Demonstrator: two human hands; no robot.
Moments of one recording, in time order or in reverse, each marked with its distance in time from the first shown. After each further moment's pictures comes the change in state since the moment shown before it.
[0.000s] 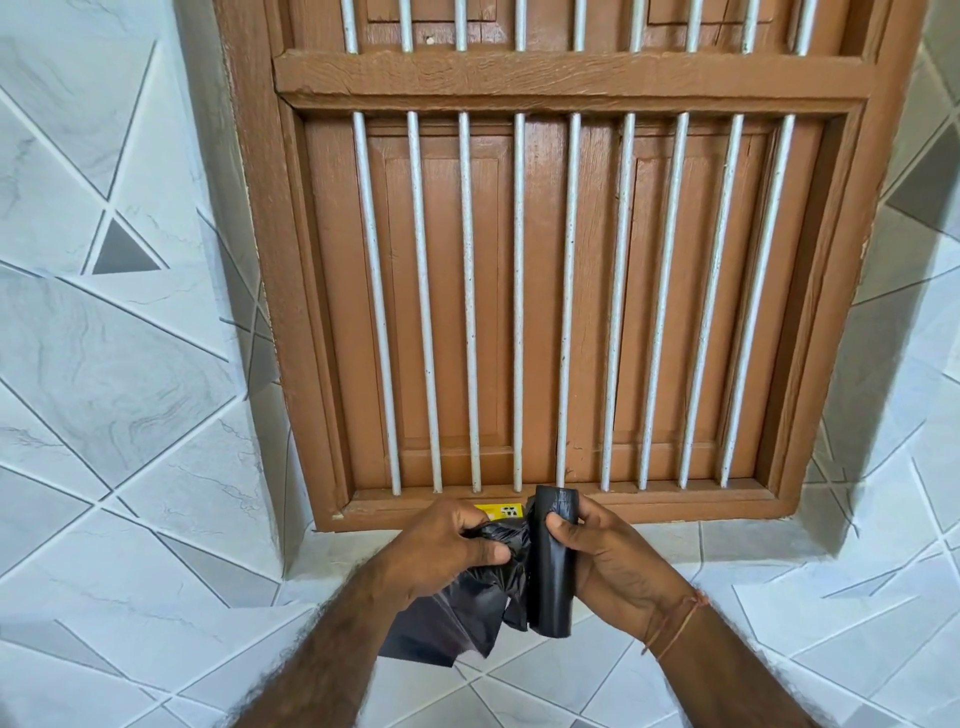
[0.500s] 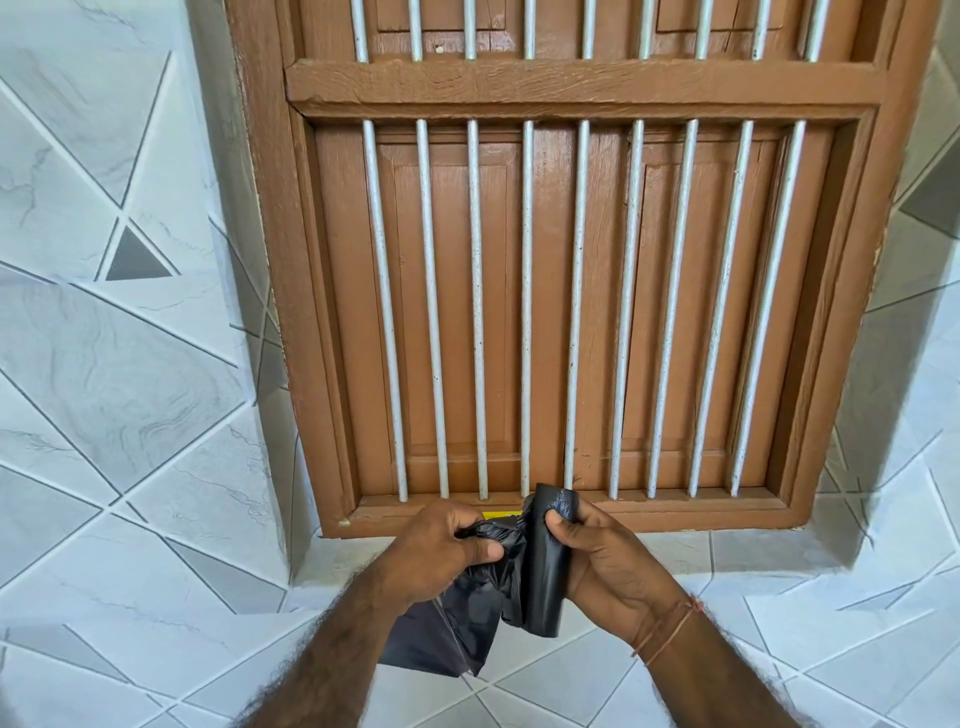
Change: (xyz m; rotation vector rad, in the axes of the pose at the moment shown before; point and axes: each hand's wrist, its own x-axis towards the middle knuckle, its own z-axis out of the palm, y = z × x) left_hand -0.002 -0.002 -0.009 0.042 0.091 0.041; right_hand 0.011 0.002 0.011 0.096 0.066 0.040
